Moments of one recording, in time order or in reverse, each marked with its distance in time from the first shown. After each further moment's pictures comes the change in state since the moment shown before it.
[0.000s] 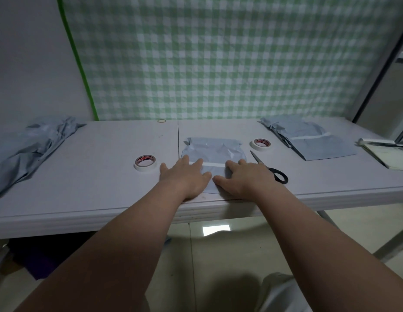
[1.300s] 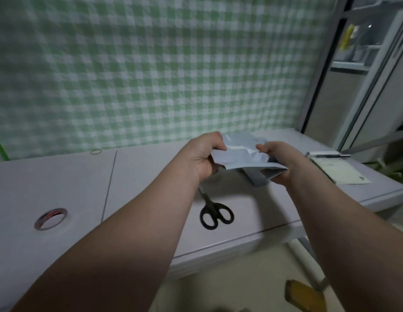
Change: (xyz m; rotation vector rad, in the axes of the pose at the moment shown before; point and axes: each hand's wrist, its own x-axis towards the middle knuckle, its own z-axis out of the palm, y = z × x) left_hand 0.077 0.176 -0.075 -1.786 -0.311 0.069; right_hand 0.059 0.188 -0.063 1.912 0.214 0.583
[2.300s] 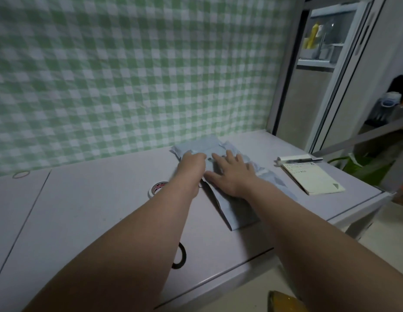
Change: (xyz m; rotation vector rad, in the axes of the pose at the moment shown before) left_hand 0.116 -0.056 0.053 0.413 0.306 0.063; right_hand 0.090 0.016 -0.027 -1.654 -0.042 -0.459
